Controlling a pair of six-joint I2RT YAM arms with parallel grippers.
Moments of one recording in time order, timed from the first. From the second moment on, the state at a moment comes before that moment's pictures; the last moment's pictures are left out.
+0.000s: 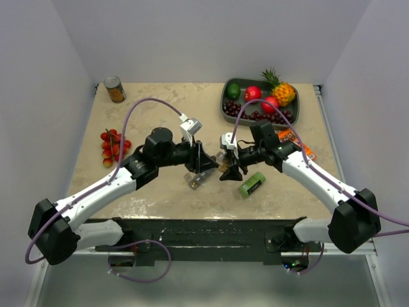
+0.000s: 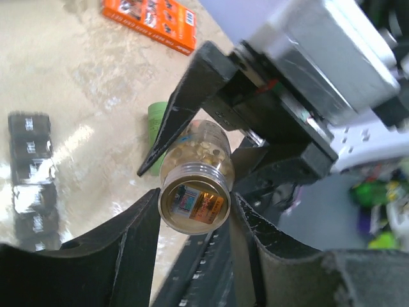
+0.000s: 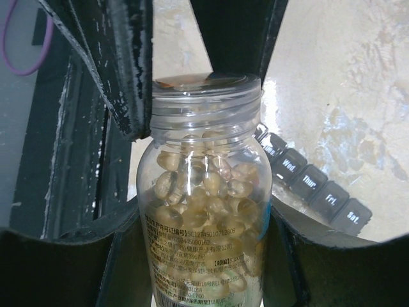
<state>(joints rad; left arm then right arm) -0.74 1.16 0.87 -0.02 0.44 -0.55 0.53 1.30 0.98 -0.49 -0.91 -0.62</state>
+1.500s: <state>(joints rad) -0.74 1.12 0.90 -0.05 0.33 -0.70 0.52 1.32 0.97 -0.42 -1.00 -0.58</state>
